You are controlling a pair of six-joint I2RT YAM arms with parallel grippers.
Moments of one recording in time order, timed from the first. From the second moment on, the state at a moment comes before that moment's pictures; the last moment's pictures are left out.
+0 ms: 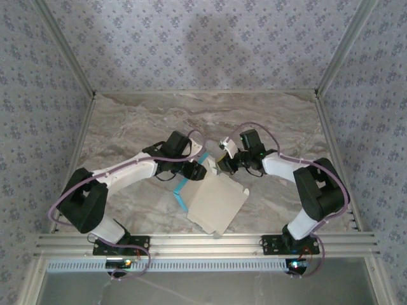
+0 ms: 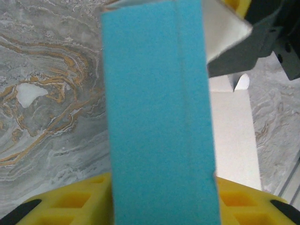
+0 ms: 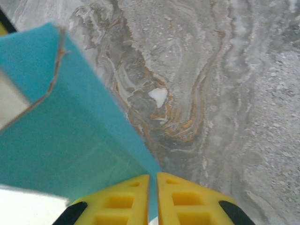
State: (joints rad) left arm -0.71 1.53 0.98 -0.43 0.38 -0.20; right arm 0.46 1.61 0.80 -0.01 -0.61 -0.22
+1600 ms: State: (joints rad) left arm -0.76 1.55 1.04 -0.55 0.27 -0.05; right arm 0.54 1.64 0.87 -0.14 -0.66 -0.42
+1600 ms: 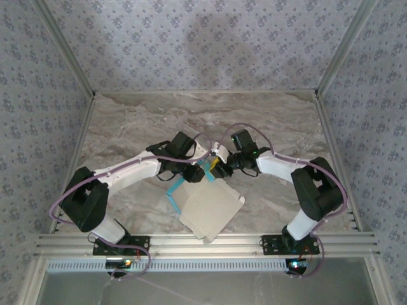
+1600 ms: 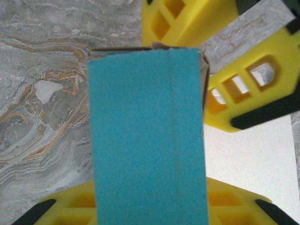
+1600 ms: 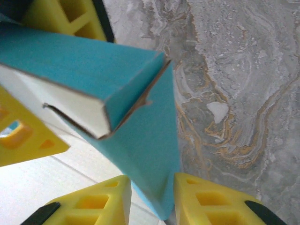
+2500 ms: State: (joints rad) left arm -0.72 1.55 1.02 -0.58 0.17 -0.14; right arm 0.61 1.74 0.95 -0.06 -0.49 -0.34
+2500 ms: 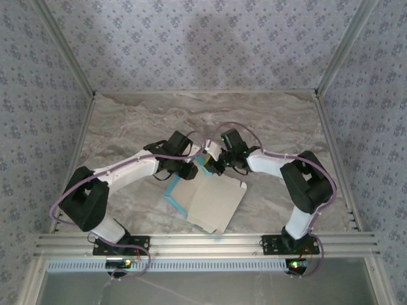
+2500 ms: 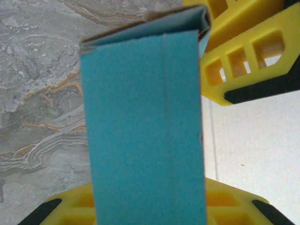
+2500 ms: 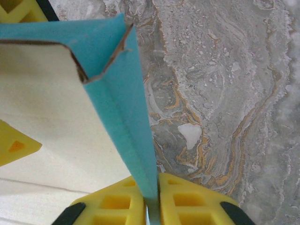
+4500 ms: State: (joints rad) left arm -0.55 1.52 1.02 -0.35 0.36 -0.41; right arm 0.69 1.65 0.86 0.02 -0.18 -0.30
